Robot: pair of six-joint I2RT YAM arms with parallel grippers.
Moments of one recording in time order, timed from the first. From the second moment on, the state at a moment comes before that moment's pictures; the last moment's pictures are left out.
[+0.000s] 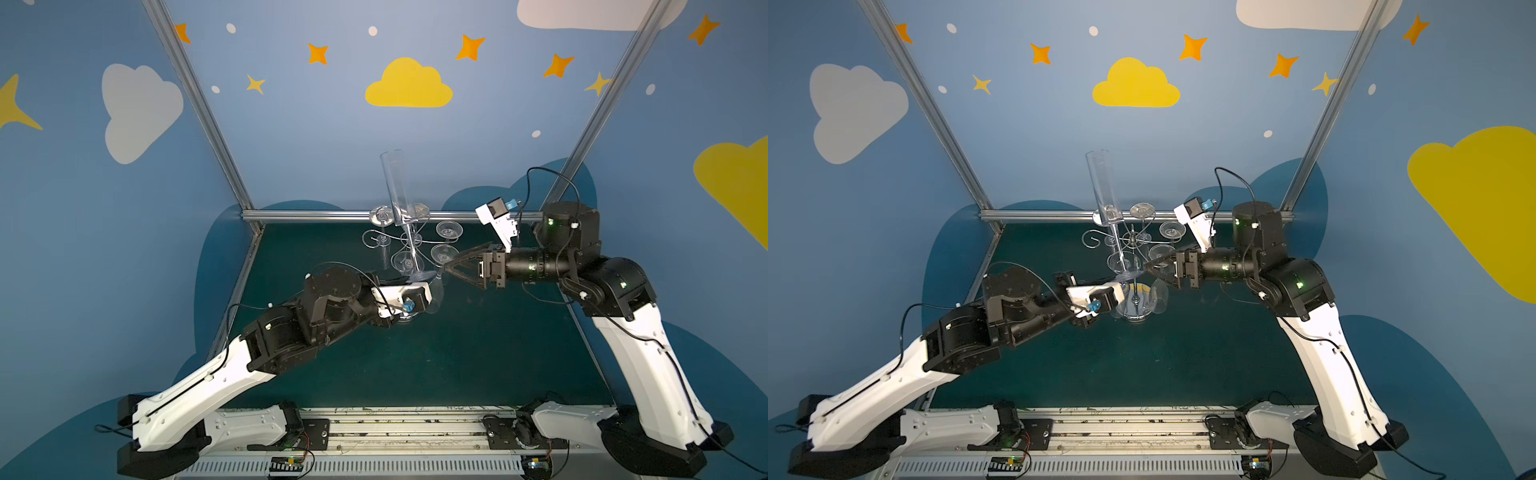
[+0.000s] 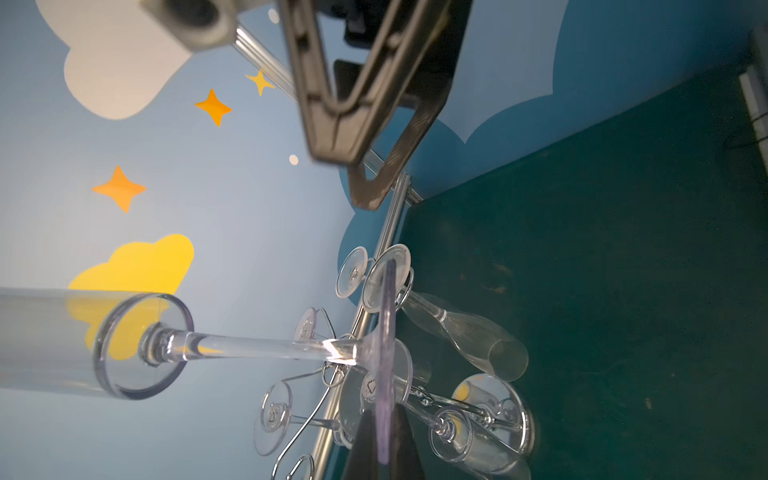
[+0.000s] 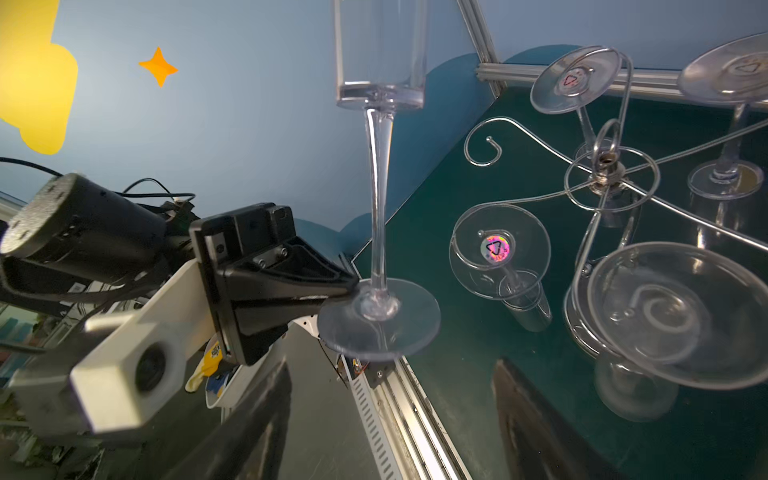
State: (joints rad) left arm -1.09 1.09 1.42 -0.58 -0.26 0.81; right arm 0.57 1.26 1.80 -1.00 -0.73 0.31
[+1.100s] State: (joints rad) left arm -1.19 1.14 1.36 -0.49 -0.39 0.98; right arm 0.70 1.26 1.66 -0.83 -0.55 0.32
